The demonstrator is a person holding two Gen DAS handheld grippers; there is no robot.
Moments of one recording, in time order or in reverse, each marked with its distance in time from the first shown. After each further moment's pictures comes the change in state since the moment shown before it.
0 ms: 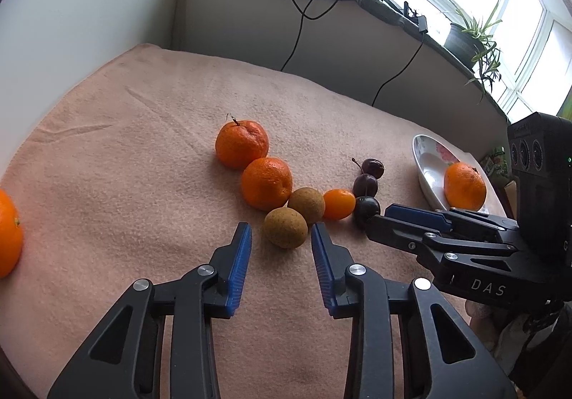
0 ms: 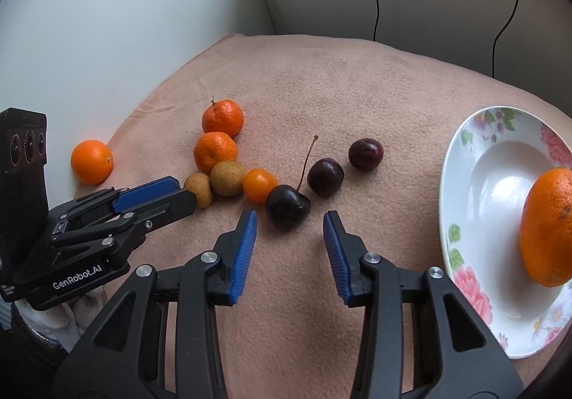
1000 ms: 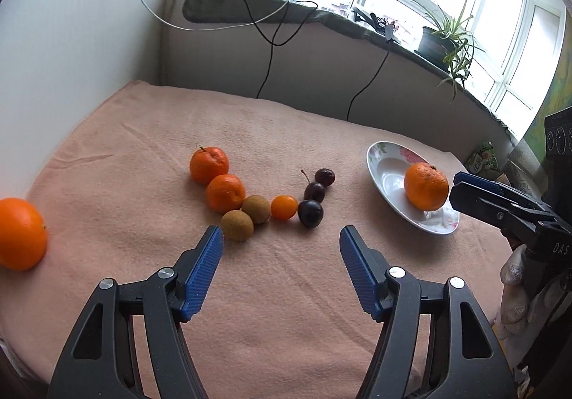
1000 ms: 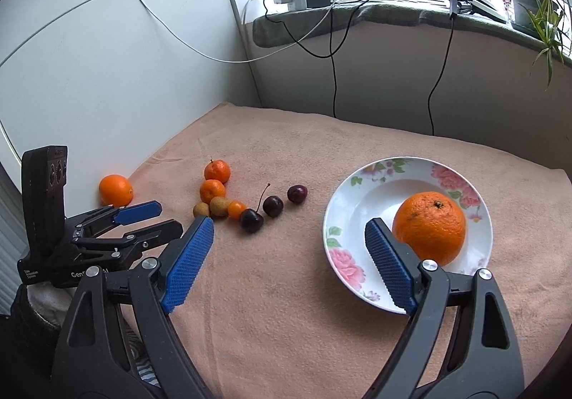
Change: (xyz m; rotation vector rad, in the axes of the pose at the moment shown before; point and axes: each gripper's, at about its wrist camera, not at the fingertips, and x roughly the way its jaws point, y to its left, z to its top) left arm -0.040 -0.041 -0.002 0.062 -0.073 0.018; right arm -0.121 -0.020 -0.021 -0.024 -0.227 -0.036
